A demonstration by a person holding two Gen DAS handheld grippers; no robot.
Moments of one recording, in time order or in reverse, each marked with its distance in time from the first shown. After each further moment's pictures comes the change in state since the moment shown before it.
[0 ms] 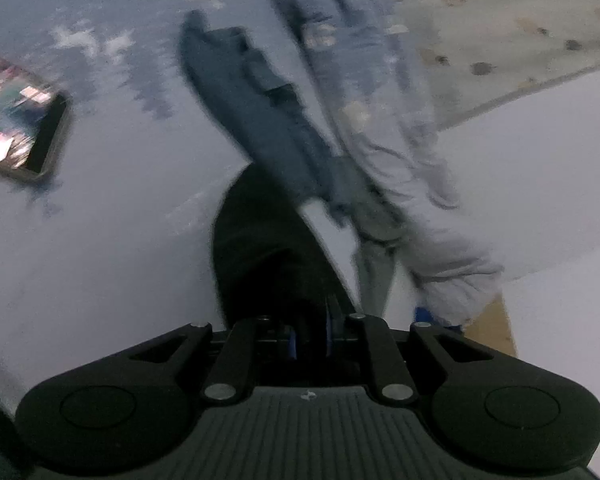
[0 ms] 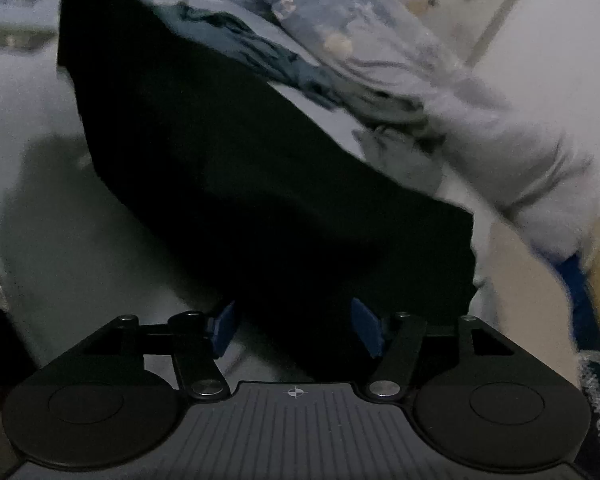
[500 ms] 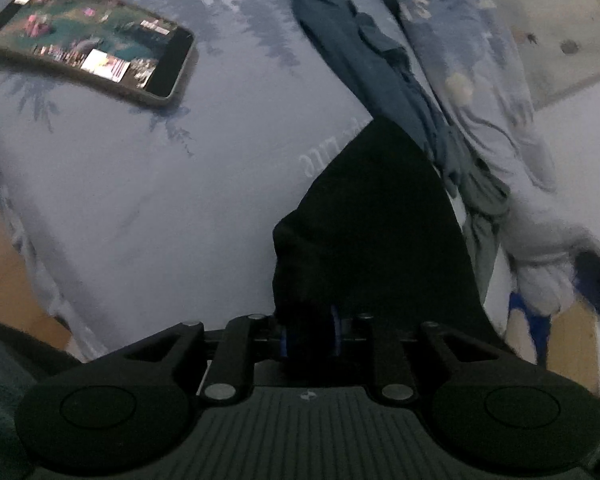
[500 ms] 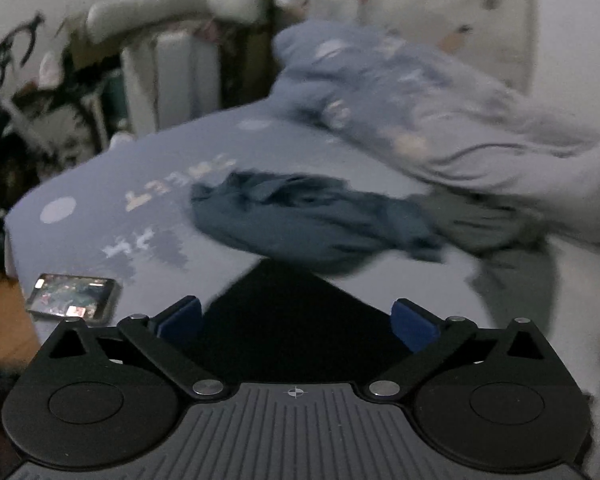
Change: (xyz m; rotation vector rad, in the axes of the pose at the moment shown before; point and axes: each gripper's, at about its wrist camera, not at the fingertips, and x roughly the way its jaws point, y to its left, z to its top) left arm 0.011 0.038 -0.028 0.000 0.049 0.276; right arm 0.030 0.014 0.230 0.197 -0.141 0.320
